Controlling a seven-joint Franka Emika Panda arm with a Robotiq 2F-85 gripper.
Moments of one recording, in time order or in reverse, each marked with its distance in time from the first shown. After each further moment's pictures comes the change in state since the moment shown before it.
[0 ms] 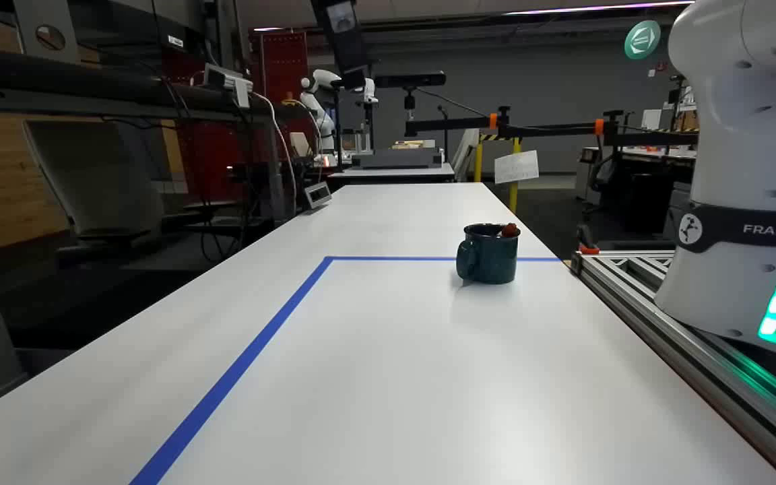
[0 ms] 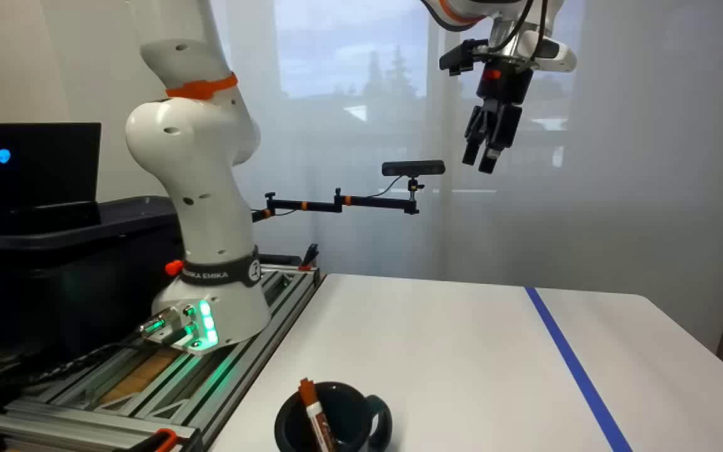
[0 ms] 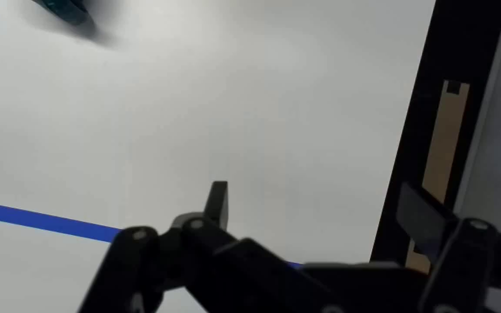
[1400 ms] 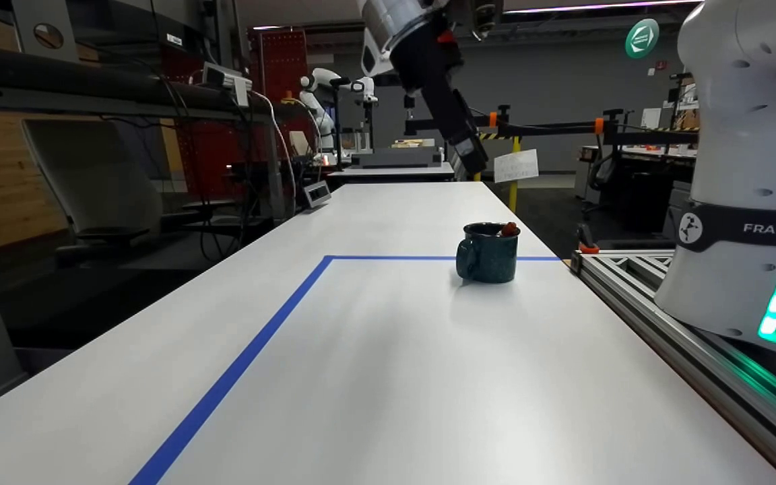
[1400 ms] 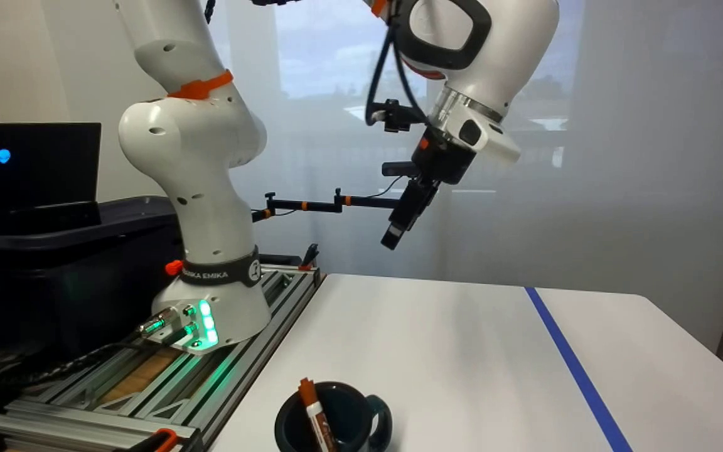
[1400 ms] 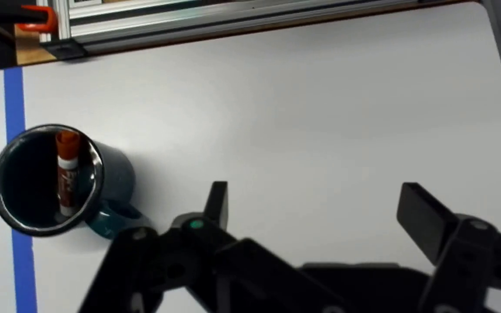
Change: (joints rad) arm -0.145 -0.109 -0.154 -0.376 -0.007 0.036 0.090
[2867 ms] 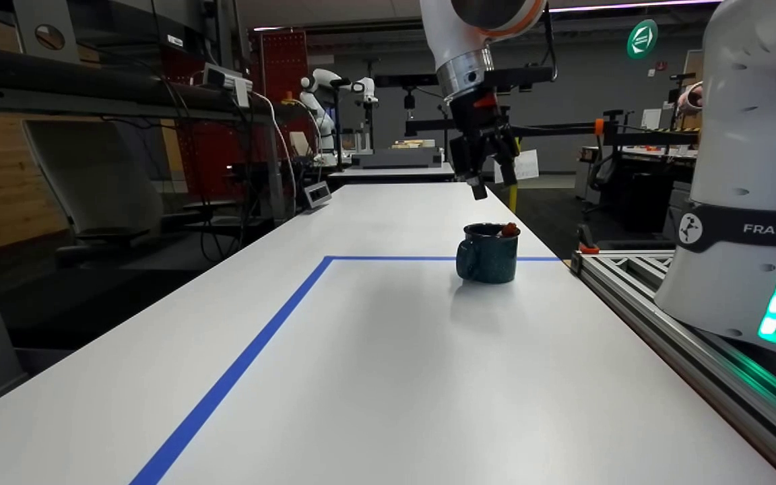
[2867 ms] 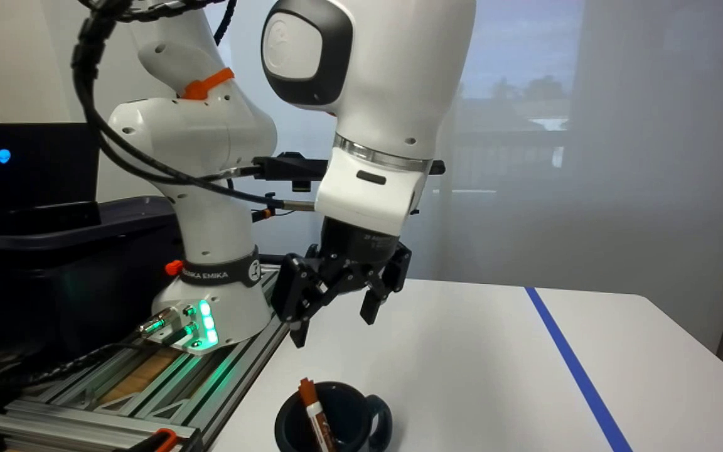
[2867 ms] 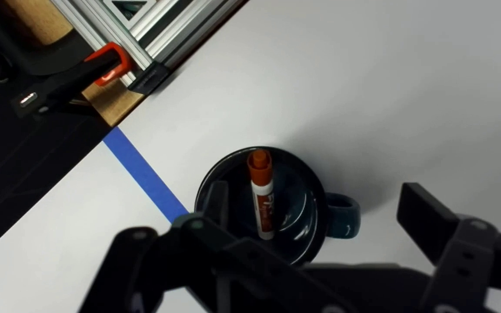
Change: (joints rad) arm -0.308 -0.040 -0.197 -0.197 -0.197 0.338 0.196
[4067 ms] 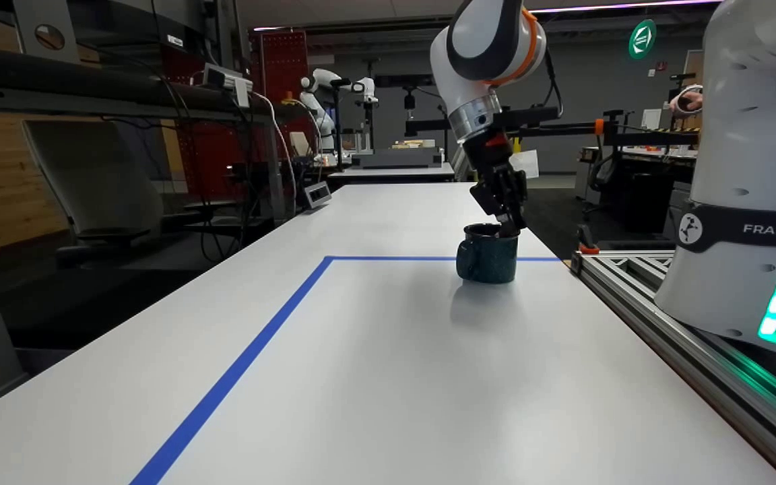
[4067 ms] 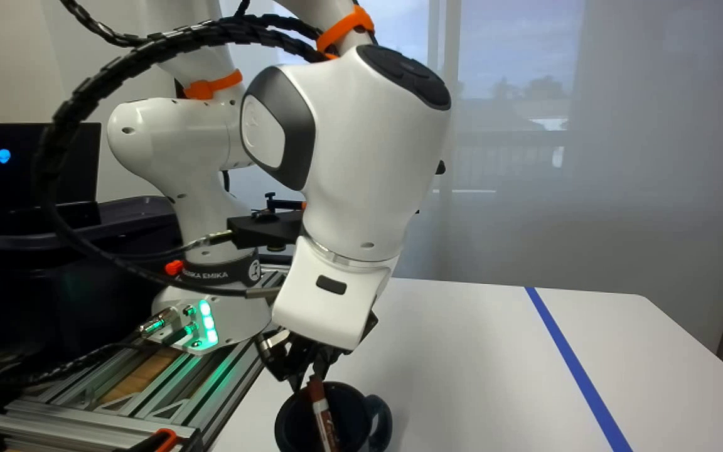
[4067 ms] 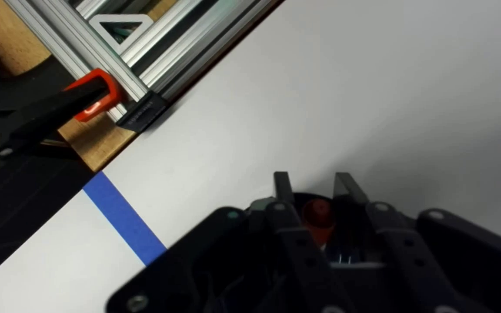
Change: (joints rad) arm -0.004 0.195 -0.097 0.000 0.071 0.084 -0.128
